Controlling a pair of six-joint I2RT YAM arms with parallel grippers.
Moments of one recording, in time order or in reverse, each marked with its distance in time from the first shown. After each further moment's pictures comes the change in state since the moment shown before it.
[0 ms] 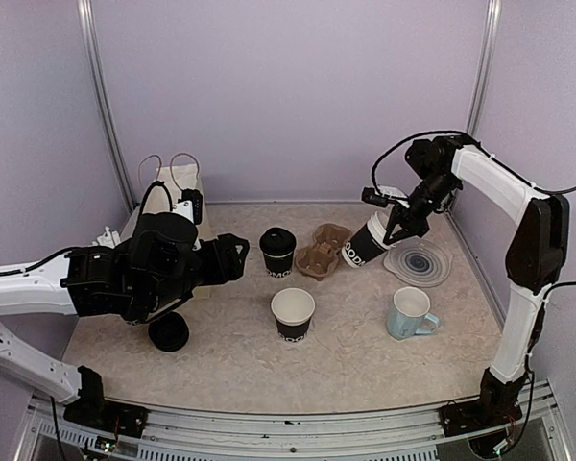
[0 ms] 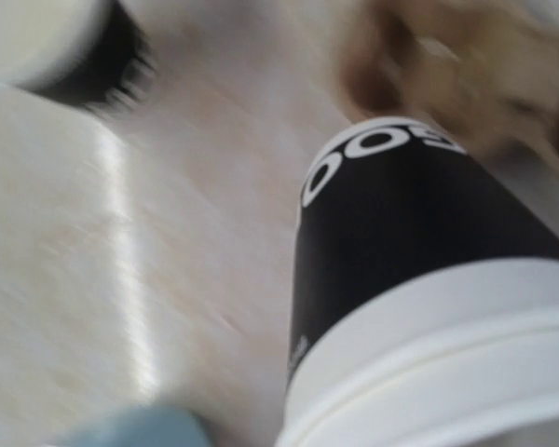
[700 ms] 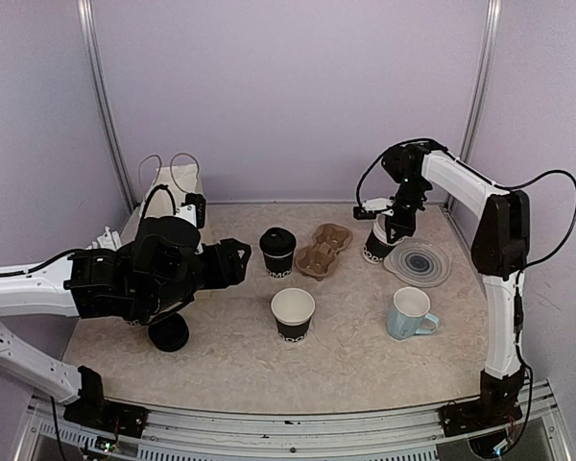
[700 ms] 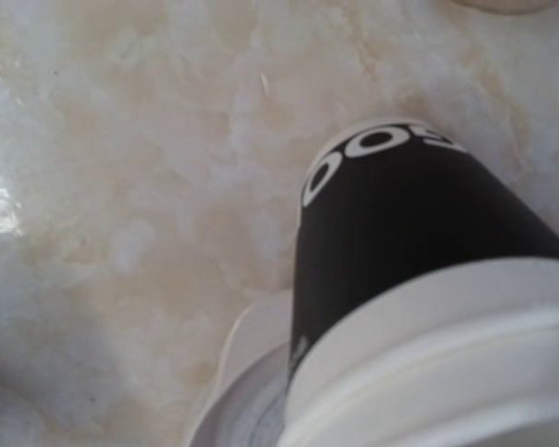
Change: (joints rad) left arm 0.002 0.008 -0.012 0.010 0.021 0.006; right arm 0.032 0.278 0.260 0.019 0.496 0.034
